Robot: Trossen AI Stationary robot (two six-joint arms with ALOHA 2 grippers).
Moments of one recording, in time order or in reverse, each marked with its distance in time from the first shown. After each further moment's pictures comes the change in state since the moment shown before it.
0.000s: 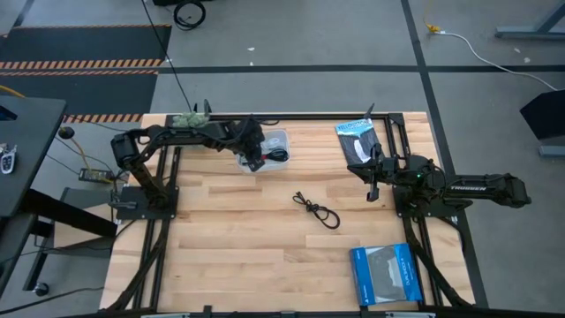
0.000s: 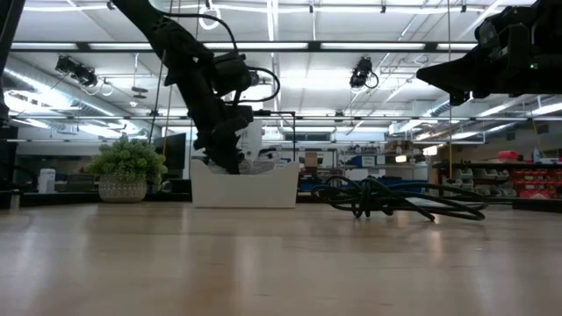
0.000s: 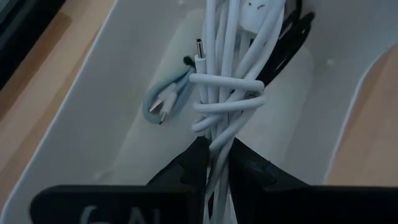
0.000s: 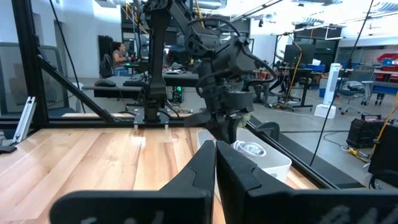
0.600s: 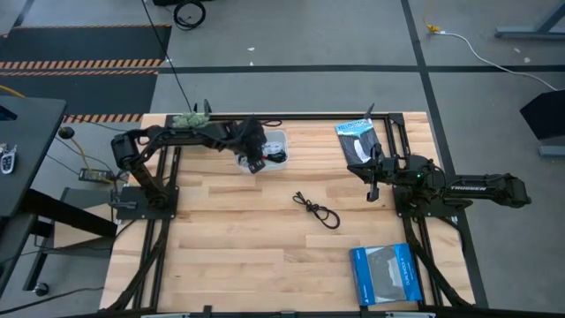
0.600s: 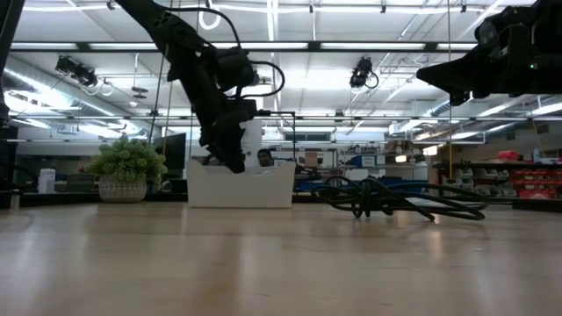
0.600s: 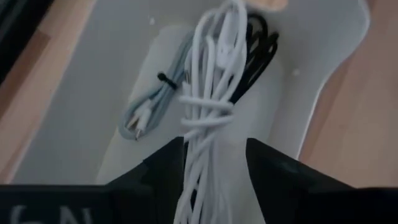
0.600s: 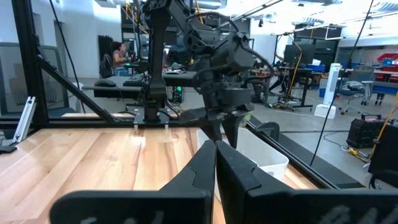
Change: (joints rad) left arm -0.020 -0.002 0.034 -0.036 0.034 0.045; right arm 0.000 0.000 0.000 0.000 0.000 0.000
